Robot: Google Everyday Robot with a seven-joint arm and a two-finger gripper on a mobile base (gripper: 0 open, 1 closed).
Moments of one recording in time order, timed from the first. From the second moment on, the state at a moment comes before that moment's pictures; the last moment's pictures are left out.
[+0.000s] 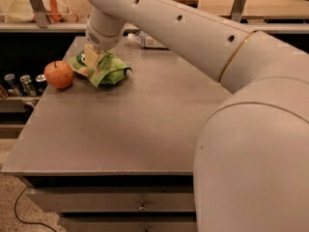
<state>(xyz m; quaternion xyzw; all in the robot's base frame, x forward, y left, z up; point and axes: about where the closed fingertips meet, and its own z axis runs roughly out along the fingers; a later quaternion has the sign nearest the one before) 0.702 0.143 0.886 -0.45 0.84 0.07 0.28</state>
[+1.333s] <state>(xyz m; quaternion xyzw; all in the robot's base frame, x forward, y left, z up) 0.710 0.110 0.884 -0.54 0.78 0.14 0.28</state>
